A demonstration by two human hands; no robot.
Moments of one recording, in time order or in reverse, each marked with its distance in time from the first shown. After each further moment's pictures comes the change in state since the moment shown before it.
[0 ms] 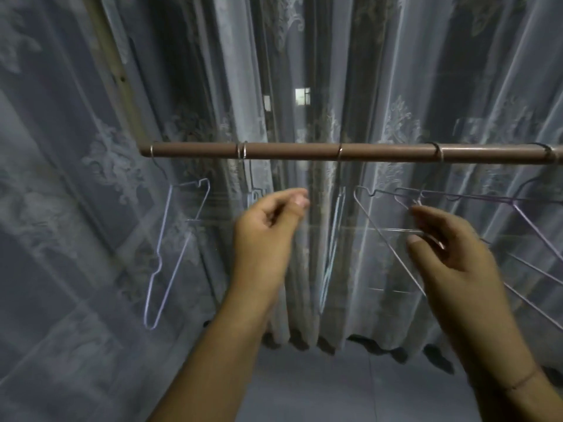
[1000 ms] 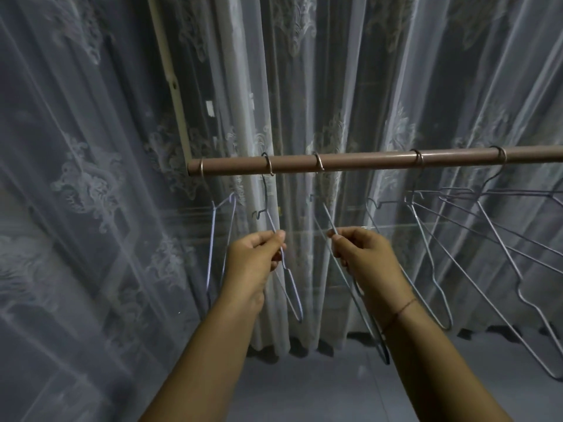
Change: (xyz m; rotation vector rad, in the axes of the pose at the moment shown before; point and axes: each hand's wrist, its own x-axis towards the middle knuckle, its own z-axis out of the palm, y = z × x) left_hand 0.106 -0.070 -0.140 -0.014 -0.117 -0.456; right_hand 0.032 -0.005 0.209 0.165 0.073 0.324
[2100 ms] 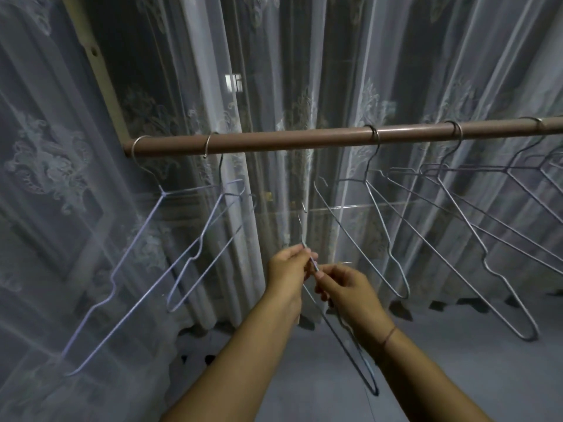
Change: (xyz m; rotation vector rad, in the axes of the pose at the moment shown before) left_hand -0.031 -0.078 0.099 -0.102 -0.073 -0.259; right_hand -0.038 0.081 -0.057 -0.024 -0.184 0.066
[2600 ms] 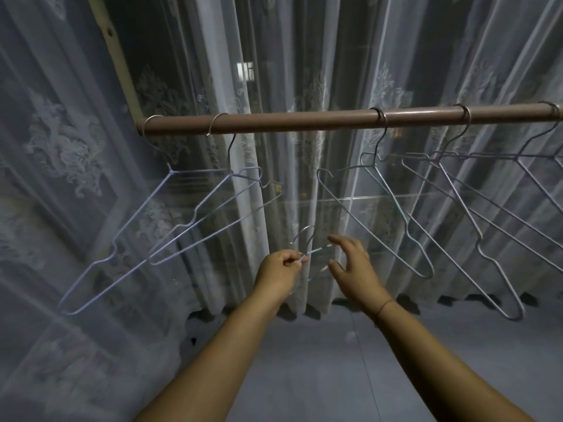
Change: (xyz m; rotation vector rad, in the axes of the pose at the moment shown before) left_hand 0.013 -0.024 -0.043 0.524 -0.076 0.166; right_hand 0.031 0.031 -0.015 -0.566 0.016 -0.192
